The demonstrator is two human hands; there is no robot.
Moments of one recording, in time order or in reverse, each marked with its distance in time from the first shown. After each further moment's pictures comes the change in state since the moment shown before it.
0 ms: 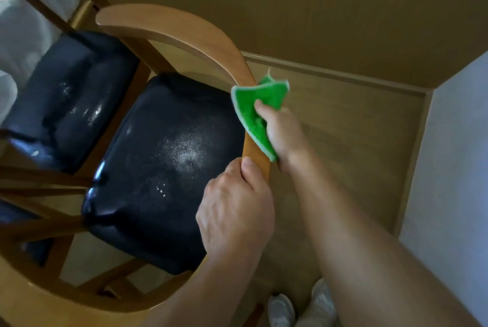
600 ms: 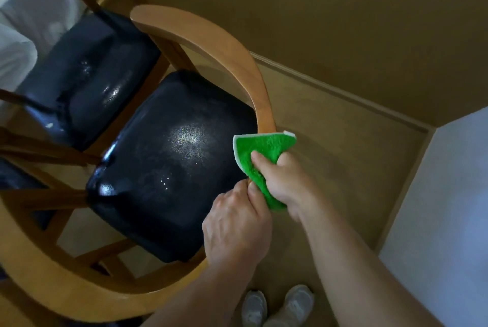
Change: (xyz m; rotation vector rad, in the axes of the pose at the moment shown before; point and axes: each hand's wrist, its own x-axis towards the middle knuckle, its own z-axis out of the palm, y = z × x) left_hand 0.000 0.002 -0.005 0.052 -0.040 0.007; right_hand -0.033 -0.021 -0.006 -0.384 -0.151 0.224
